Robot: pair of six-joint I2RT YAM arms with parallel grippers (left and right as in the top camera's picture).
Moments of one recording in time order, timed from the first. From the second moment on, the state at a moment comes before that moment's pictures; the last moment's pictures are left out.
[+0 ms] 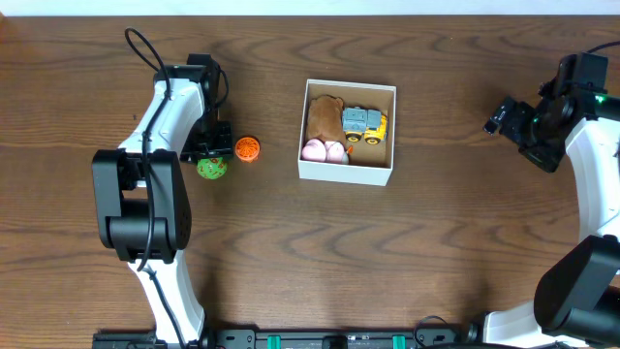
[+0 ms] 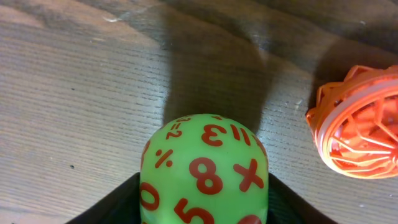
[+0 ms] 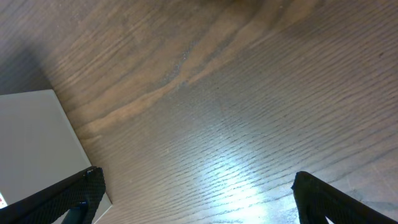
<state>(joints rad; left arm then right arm) -0.05 2.10 1.59 -1.16 -0.08 -0.20 -0.25 1.68 1.40 -0.98 -0.14 0.38</state>
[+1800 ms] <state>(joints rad) -0.71 2.06 1.76 -0.89 0.11 -0.18 -0.25 1.68 1.40 -0.98 -0.14 0.38</state>
